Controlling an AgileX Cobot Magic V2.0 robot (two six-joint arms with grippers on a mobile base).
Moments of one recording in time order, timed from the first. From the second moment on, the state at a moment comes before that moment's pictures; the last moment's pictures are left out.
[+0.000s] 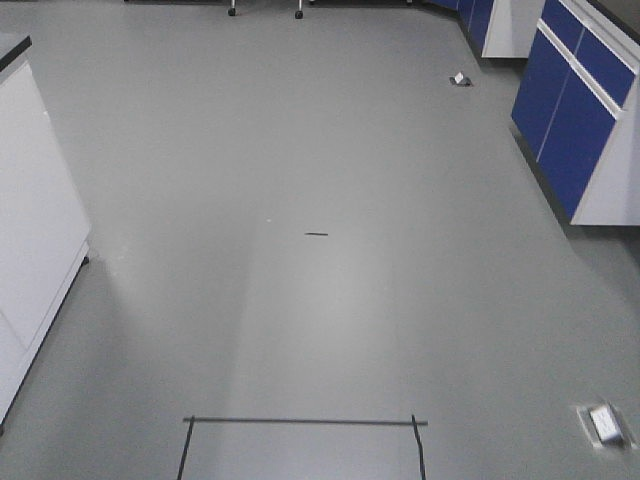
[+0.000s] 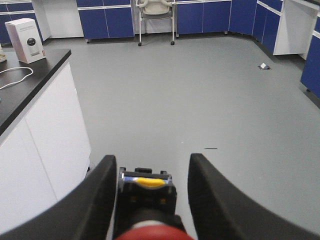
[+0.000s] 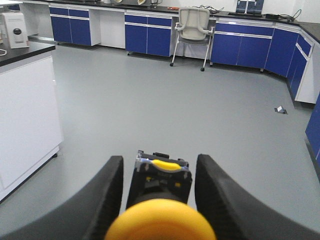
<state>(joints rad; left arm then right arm) -0.14 0.24 -0.69 0.25 0.77 -0.12 0.30 0.13 -0.47 -0.08 0.57 0.02</state>
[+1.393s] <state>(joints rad) -0.14 0.24 -0.69 0.25 0.77 -0.12 0.30 0.13 -0.47 -0.08 0.57 0.02</state>
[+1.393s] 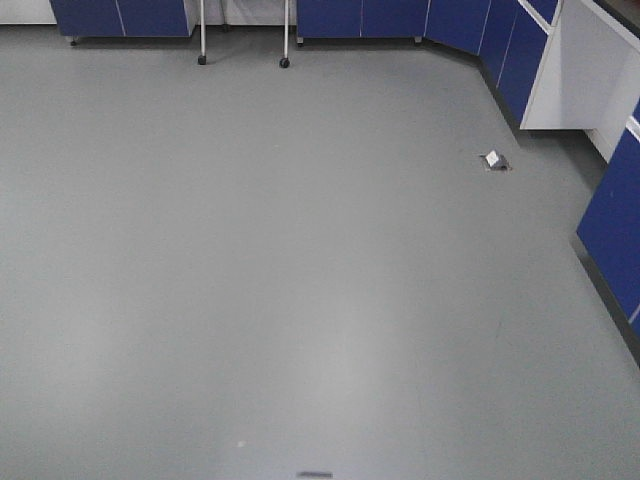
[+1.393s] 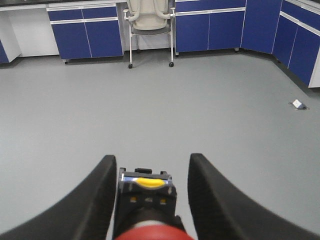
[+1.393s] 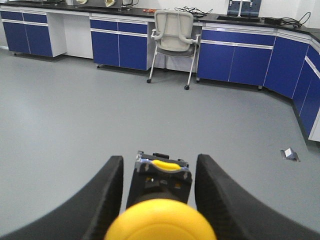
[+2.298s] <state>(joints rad) -0.14 0.24 -0.69 0.25 0.77 -0.12 0.30 0.13 -0.47 -0.08 0.57 0.02</state>
